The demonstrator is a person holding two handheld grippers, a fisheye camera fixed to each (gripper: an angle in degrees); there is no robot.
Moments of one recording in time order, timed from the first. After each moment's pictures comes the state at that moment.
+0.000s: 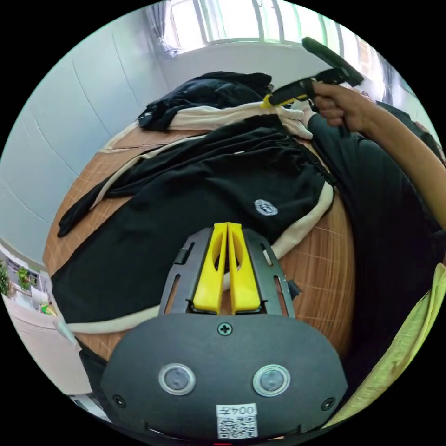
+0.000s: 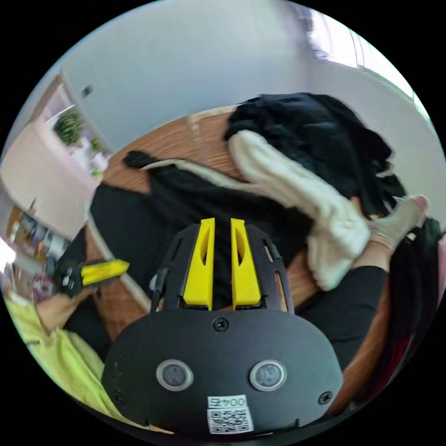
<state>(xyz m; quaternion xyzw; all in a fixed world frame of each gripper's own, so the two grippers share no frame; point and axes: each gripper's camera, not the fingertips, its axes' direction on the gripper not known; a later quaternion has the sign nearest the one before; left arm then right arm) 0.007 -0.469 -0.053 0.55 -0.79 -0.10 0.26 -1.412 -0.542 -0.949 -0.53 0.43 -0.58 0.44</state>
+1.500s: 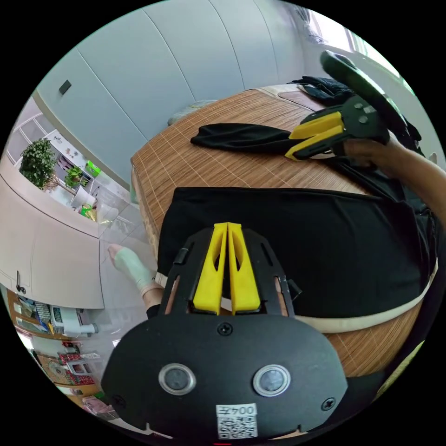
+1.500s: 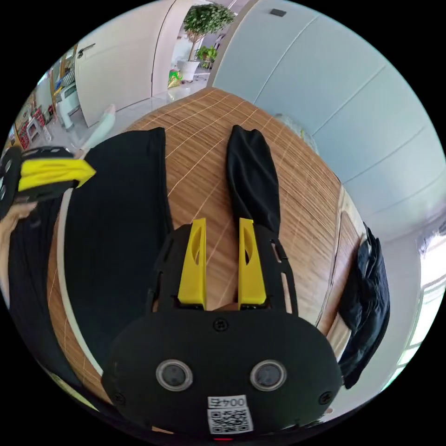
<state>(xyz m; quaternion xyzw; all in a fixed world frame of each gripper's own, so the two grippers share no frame) -0.002 -0.190 -0.057 0.66 -0.65 -0.32 0.18 -1.073 -0.134 -0.906 -0.64 0.24 -0.72 0.10</state>
